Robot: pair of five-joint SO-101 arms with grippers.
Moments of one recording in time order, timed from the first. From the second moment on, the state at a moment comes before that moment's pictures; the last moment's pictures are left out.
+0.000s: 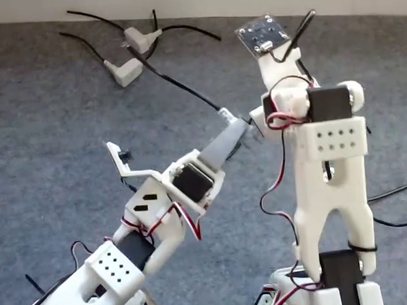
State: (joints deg) left arm 37.7 -59.8 77.4 -26.9 82.6; right arm -13.6 -13.2 -15.0 95.1 25.0
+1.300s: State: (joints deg) left arm 37.1 -73.7 81.5 -24.4 79.2; right arm -22.8 -20.4 -15.4 98.9 45.1
